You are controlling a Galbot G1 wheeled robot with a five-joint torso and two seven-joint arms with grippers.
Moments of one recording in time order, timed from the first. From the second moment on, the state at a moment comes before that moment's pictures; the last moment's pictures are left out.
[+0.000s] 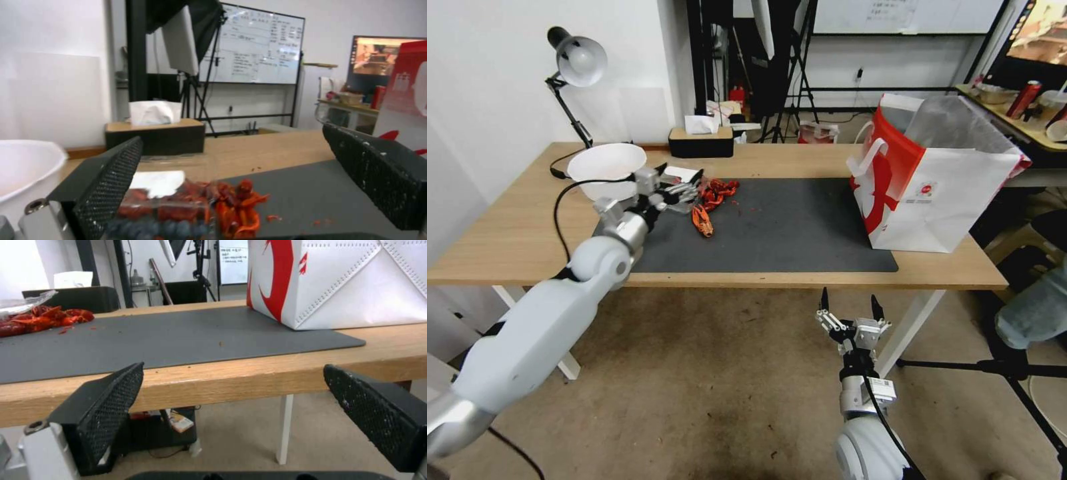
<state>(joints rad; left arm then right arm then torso) 0.71 -0.85 -0.06 -1.62 -0.90 -0.08 0.02 -1.52 1.45 0.33 1.88 0.05 0.26 0.34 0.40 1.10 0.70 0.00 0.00</state>
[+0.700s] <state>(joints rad) 1.14 -0.90 -0.39 -1.83 -0.71 -0.07 -0.07 -1.53 1.45 0.33 1.90 0.05 0.26 0.33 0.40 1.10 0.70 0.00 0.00</state>
